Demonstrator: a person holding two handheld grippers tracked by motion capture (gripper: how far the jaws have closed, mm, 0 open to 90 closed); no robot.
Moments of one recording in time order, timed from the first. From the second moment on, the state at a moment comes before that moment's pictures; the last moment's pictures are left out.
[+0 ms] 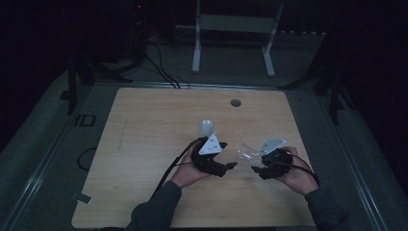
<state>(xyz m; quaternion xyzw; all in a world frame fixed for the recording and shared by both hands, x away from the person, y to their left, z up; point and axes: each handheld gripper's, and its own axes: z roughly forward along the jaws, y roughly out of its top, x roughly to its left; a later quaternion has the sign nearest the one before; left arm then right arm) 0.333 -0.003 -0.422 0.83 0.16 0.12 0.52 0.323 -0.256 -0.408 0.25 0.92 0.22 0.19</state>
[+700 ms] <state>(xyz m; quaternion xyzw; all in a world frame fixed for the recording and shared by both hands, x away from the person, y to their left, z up) 0.331 -0.007 -0.423 0.83 0.16 0.12 0.52 0.318 -0.263 -0.417 0.29 0.90 0.26 0.20</state>
